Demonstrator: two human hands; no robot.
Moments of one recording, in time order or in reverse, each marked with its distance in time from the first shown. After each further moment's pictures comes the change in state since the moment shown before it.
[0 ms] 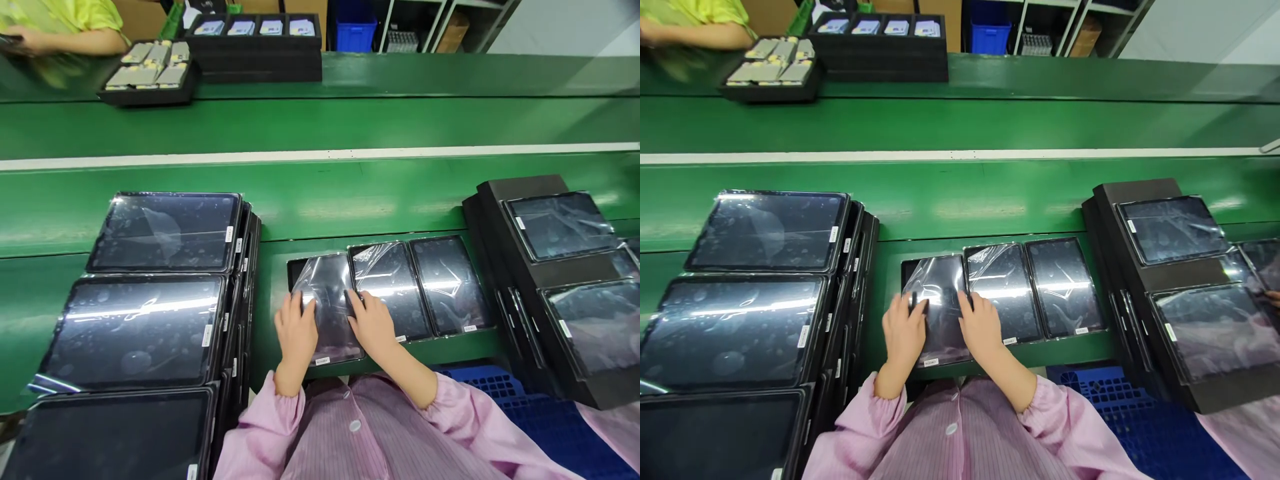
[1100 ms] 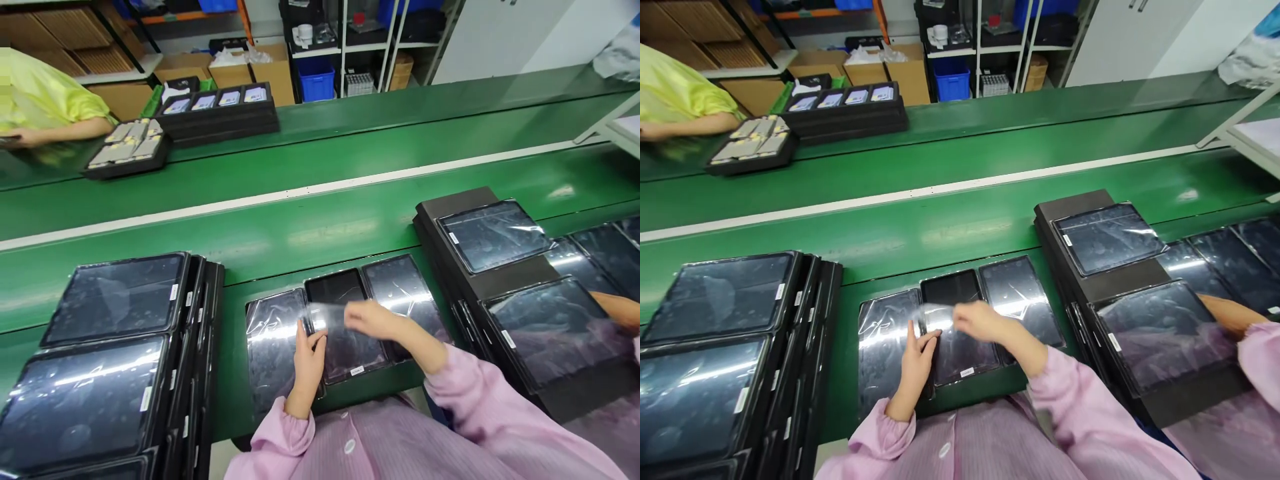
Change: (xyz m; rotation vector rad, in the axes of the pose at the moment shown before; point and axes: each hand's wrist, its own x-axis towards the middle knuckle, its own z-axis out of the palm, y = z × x) left_hand 0.020 0.093 0.026 -0.797 -0.179 -0.238; right_hand 0.047 0.127 -0.080 0.487 -0.172 -0.305
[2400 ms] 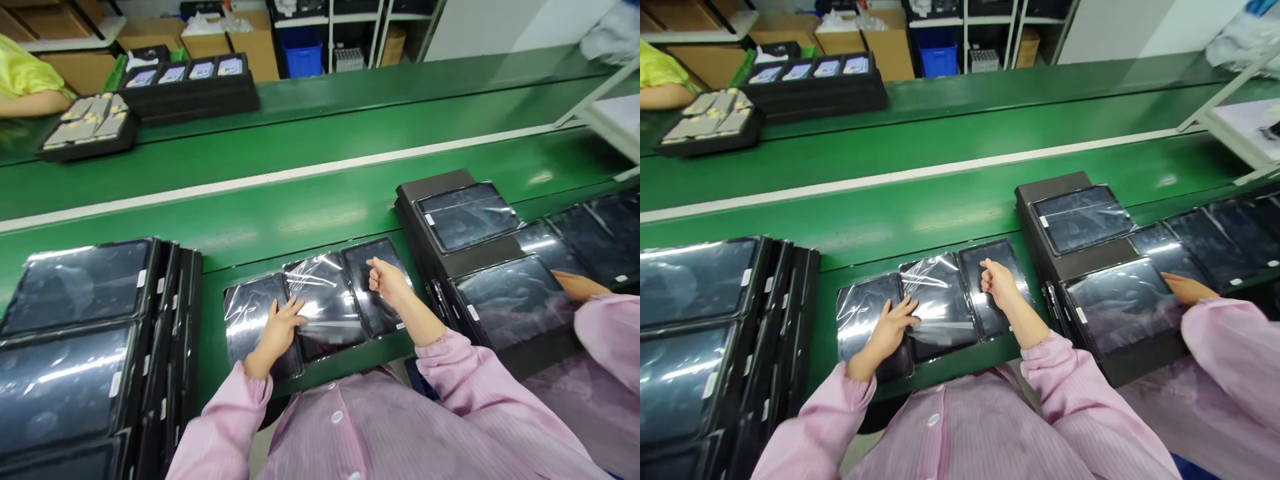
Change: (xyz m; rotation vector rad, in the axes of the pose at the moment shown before) left_hand 0.038 0.009 -0.033 0.539 -0.470 0.482; right_hand -0.024 0.059 -0.020 1.299 0.649 0.625
